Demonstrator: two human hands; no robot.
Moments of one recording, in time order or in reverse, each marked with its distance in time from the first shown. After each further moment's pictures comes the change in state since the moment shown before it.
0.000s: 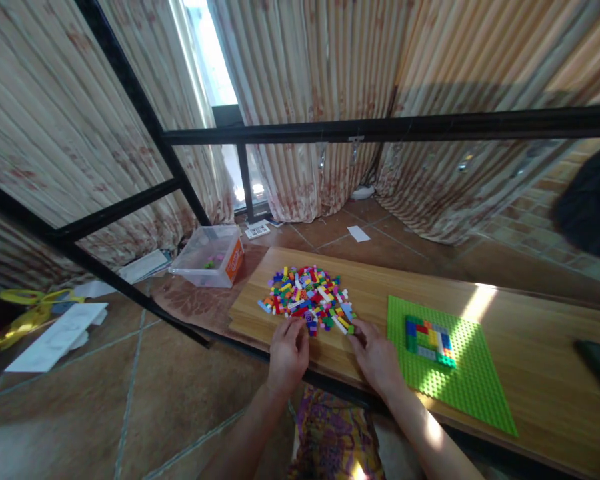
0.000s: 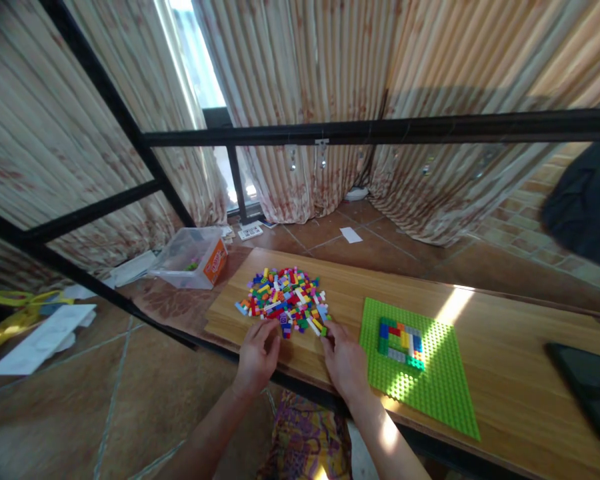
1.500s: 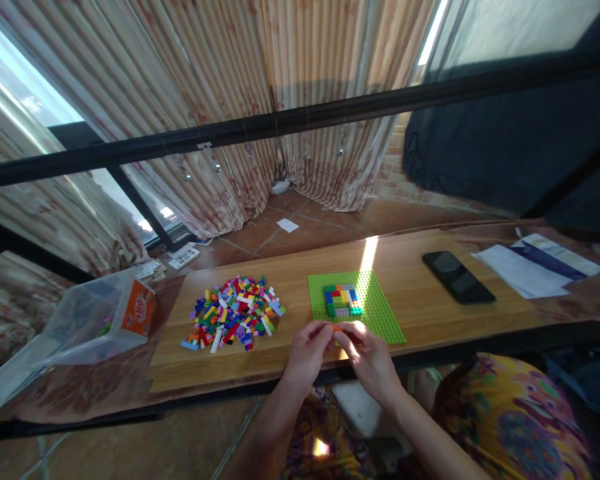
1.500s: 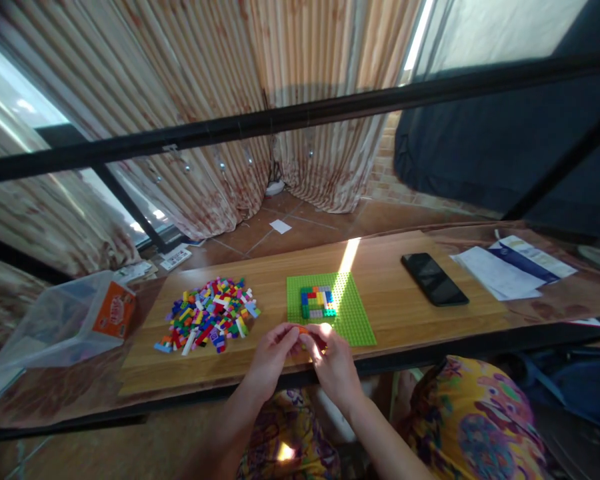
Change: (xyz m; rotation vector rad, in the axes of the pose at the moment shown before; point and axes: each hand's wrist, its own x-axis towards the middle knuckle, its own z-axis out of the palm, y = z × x) left_hand 0.012 0.145 0.070 -0.950 -0.671 -0.554; right_hand -0.069 0.016 -0.078 0.385 0.294 0.213
